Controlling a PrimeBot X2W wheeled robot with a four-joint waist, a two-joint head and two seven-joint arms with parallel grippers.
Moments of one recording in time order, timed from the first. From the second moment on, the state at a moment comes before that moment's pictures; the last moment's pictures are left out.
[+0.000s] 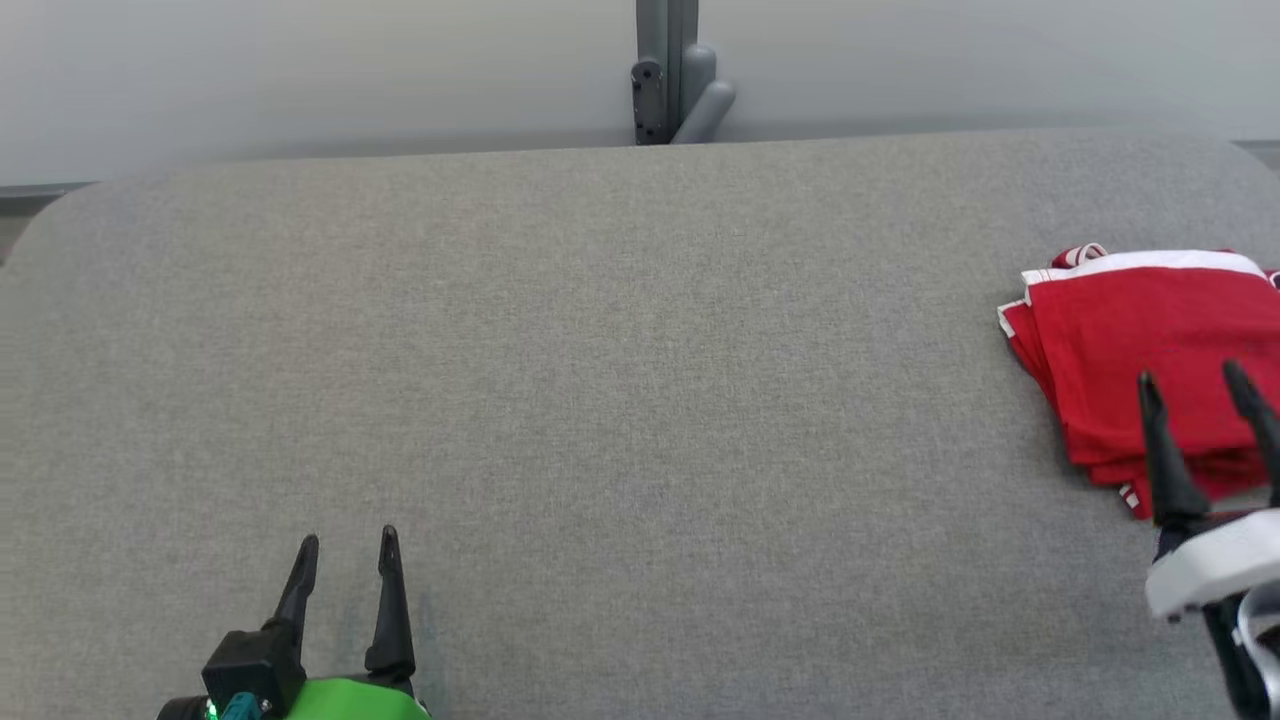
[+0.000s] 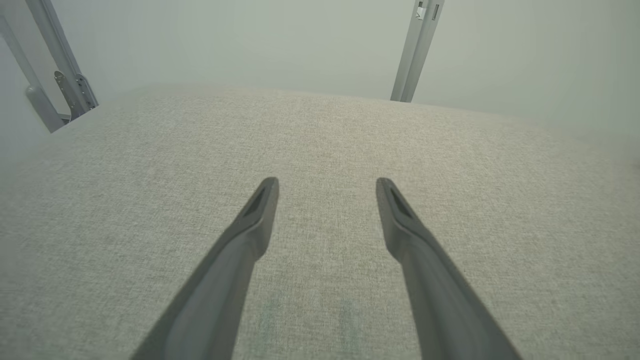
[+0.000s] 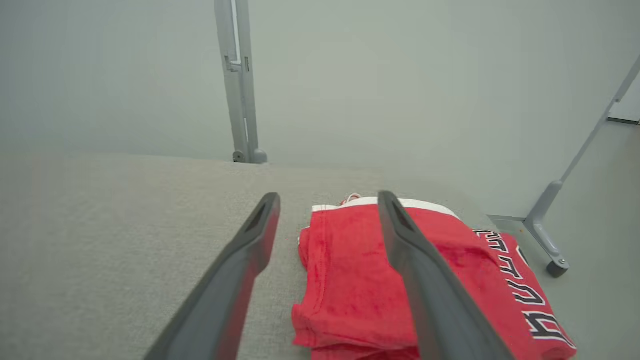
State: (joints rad) left arm 0.04 0.05 -0.07 0.22 -0.23 -0.02 -0.26; right arm -0.08 -0.36 -0.10 0.09 0.28 0.13 -0.11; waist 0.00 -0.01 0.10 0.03
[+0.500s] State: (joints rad) left arm 0.07 0.05 -0.06 0.20 -0.23 -0.08 -0.26; right arm 0.07 -0.10 -0.12 0.21 0.05 0.13 -0.26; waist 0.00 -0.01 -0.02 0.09
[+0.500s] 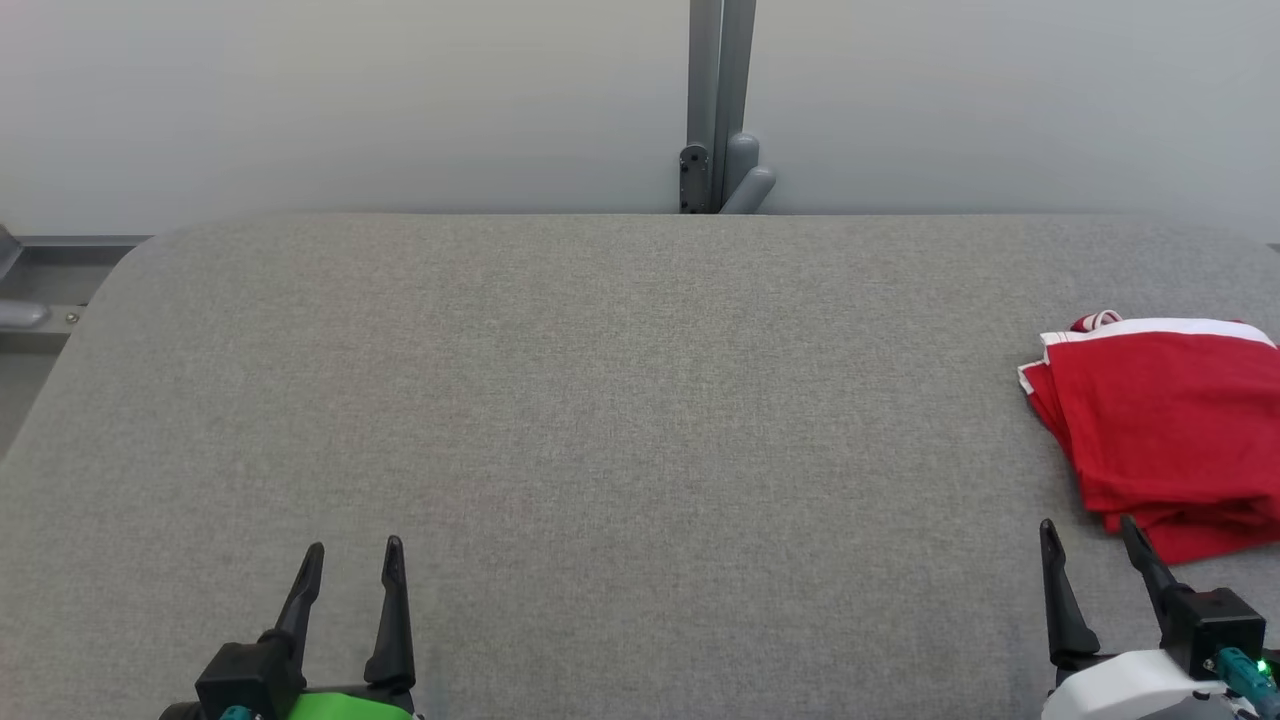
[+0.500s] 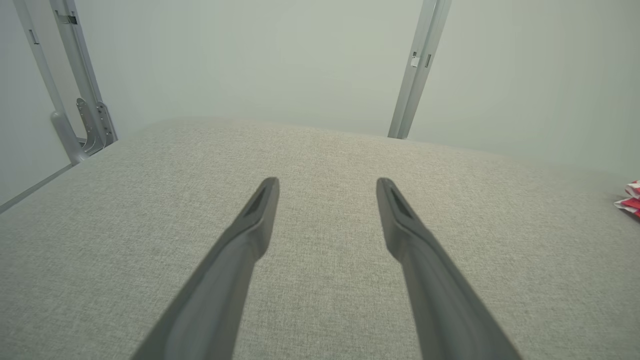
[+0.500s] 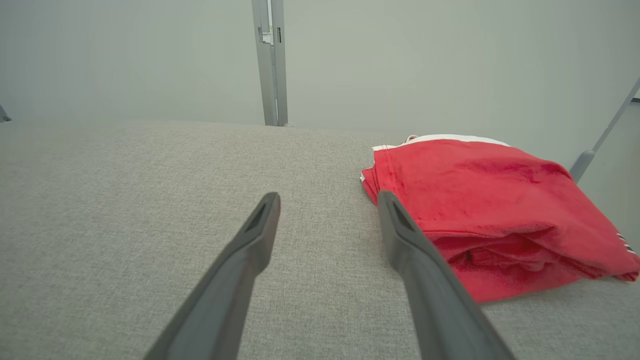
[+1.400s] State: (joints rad) left arm 0.07 0.05 -0.07 0.25 -0.24 -0.11 -0.26; right arm 0.10 -0.05 -0.17 0.17 -0.01 0.13 -0.26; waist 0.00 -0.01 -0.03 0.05
